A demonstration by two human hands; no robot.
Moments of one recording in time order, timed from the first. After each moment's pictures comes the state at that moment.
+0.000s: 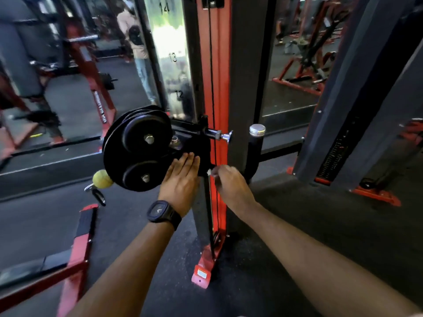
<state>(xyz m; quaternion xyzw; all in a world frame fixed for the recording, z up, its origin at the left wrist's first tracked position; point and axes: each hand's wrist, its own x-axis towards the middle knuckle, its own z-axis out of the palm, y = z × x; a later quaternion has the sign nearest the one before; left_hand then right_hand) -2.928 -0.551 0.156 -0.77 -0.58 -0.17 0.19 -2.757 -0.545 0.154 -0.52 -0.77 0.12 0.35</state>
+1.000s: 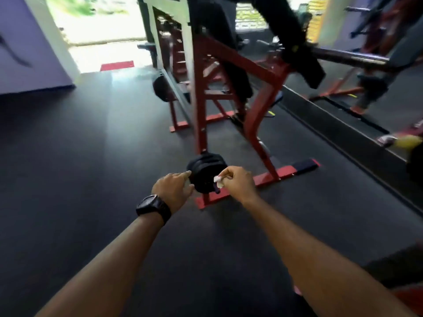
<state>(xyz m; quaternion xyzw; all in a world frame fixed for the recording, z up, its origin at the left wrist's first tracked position) -2.949 -1.117 0.148 -0.07 -0.99 -0.10 0.01 -2.967 -0.913 0.132 -0.02 -0.90 0.43 0.03</state>
